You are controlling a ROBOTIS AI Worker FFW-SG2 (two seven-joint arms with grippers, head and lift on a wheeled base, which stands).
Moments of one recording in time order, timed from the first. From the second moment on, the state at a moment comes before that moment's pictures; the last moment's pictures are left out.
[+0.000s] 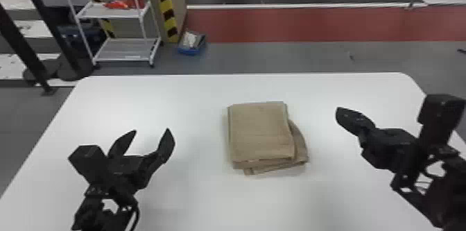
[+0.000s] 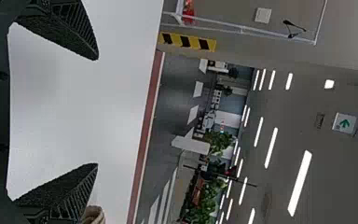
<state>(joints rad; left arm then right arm) 0.28 0.07 0.09 -1.70 0.27 -0.01 -0.19 0.20 0.00 -0.17 -2.14 -0.10 0.71 0.42</state>
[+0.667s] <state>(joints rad) 0.31 0.09 0.12 -1.69 0.27 -0.01 -0.19 -0.20 0.00 0.06 -1.45 -0.02 0.46 0.41</state>
